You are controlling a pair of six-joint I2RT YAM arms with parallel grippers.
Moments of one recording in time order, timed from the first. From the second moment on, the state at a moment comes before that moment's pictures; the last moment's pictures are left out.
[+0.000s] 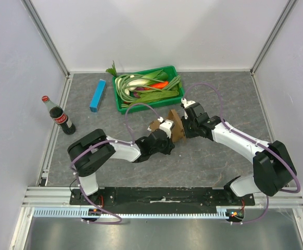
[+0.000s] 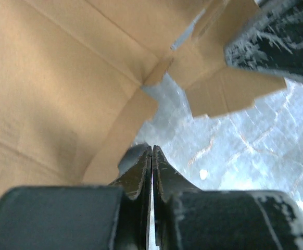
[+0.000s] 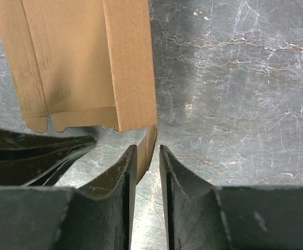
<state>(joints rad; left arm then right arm) -0.99 1.83 0.79 0.47 -0.12 -0.50 0.57 1.43 0.92 -0.44 0.09 0.26</state>
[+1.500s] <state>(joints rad) -0.96 2.00 1.04 0.38 0.08 -0.57 0.53 1.32 0.80 -0.51 0.21 0.38</state>
